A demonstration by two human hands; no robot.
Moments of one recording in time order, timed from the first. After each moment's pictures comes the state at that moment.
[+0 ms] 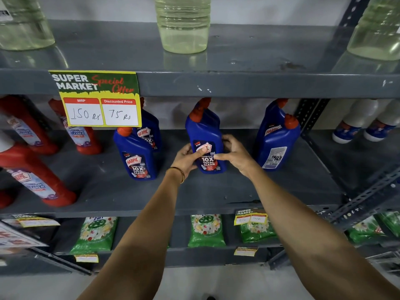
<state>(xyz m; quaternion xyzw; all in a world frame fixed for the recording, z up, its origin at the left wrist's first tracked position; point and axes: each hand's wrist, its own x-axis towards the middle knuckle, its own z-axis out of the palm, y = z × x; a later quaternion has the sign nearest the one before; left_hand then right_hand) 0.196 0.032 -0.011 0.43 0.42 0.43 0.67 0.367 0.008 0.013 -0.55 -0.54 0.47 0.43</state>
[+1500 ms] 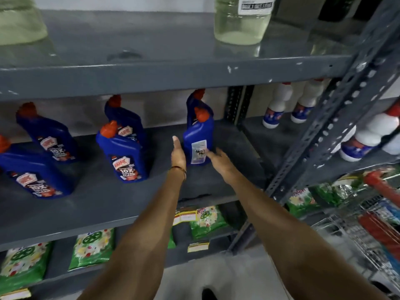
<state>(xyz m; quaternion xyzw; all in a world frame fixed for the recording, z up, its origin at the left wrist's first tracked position) 0.422 0.009 -0.014 0.36 0.48 0.43 0.67 0.533 -0.036 -0.018 -0.71 -0.35 0.43 0.43</state>
